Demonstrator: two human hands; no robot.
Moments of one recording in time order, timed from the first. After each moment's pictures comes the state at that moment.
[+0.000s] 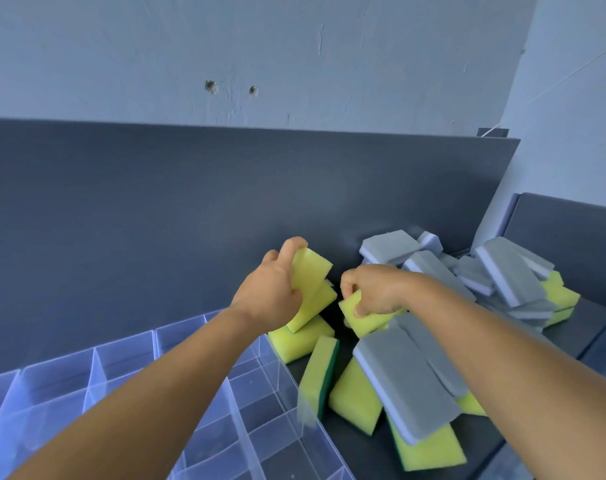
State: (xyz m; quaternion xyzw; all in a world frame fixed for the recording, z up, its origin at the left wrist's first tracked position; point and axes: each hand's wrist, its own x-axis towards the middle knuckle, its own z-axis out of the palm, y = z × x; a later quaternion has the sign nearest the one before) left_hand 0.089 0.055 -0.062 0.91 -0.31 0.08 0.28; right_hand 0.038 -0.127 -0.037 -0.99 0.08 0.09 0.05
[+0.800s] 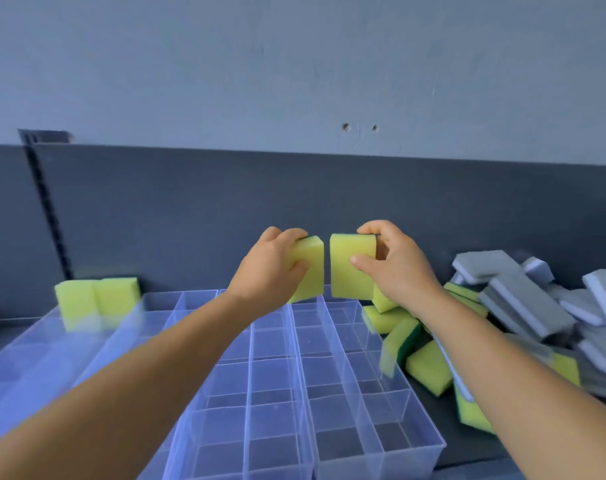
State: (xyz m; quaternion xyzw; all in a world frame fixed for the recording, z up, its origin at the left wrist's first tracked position) left_hand -0.028 0.200 -0.019 0.91 -0.16 0.23 0.29; right_hand -0.033 0.006 -0.014 -0.87 -0.08 -0.23 0.43
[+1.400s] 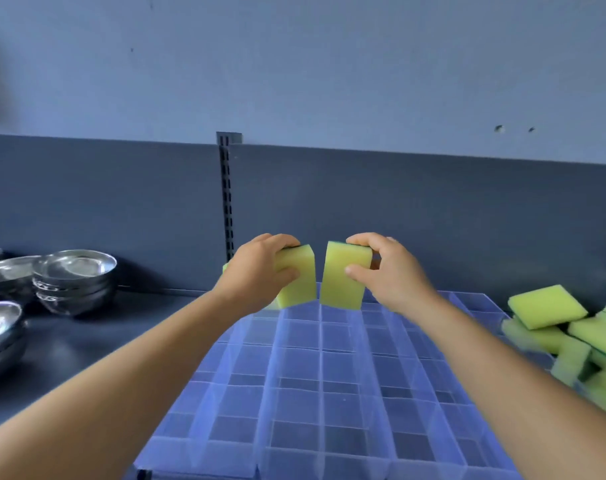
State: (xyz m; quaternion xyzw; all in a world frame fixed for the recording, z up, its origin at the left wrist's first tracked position) left_hand -0.076 0.435 -0.025 0.93 -0.05 0.23 0.27; right_hand -0.042 0.232 -0.023 -0.88 -0.19 -0.16 0.41
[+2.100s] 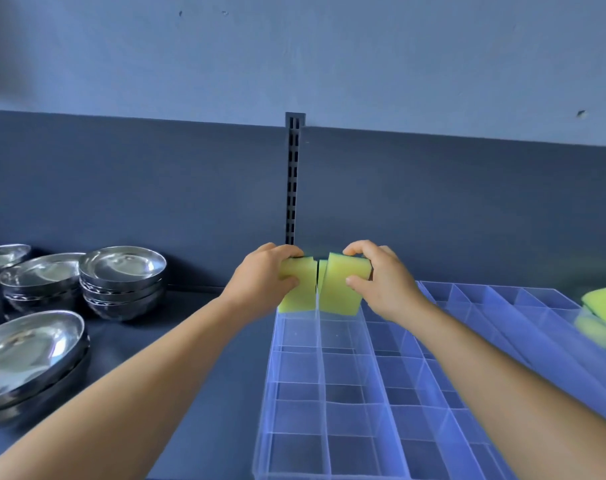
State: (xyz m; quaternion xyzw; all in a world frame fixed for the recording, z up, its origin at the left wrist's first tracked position) left_hand -0.049 0.566 -0.061 0.94 -0.06 0.18 0.28; right_hand -0.016 0.366 -0.066 -0.91 -0.18 -0.14 0.36
